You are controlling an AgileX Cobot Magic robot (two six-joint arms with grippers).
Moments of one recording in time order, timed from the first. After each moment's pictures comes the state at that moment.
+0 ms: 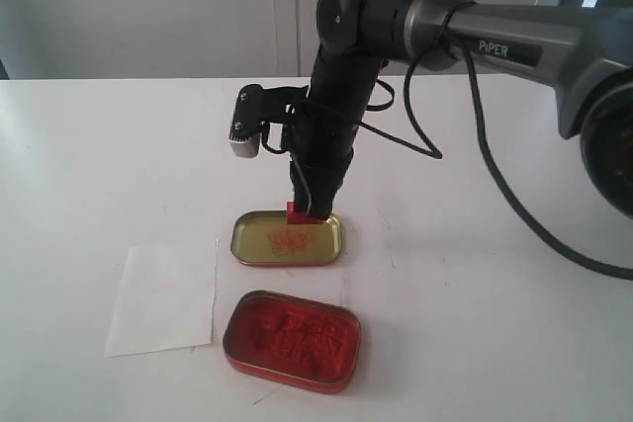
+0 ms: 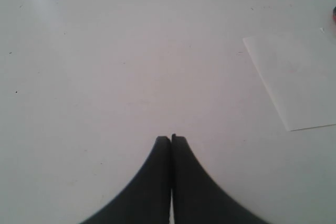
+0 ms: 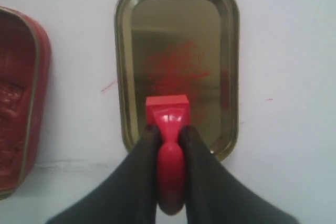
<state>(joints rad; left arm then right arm) -0.01 0.00 0.02 -0.10 0.51 0.13 0.56 2.19 -1.86 0.22 1.15 -1.07</state>
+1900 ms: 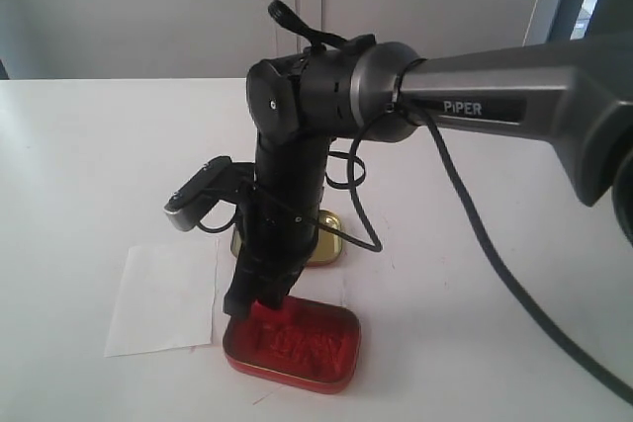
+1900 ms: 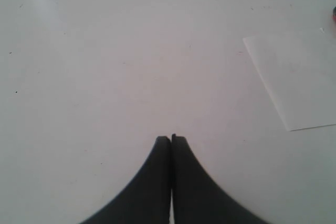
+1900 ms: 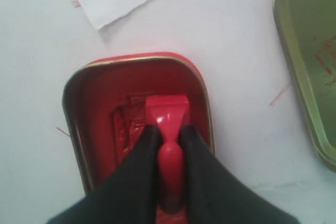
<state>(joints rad) -0.01 0.00 0.02 -0.10 0.51 0.13 0.77 2.09 -1.59 0.18 1.08 -0.50</state>
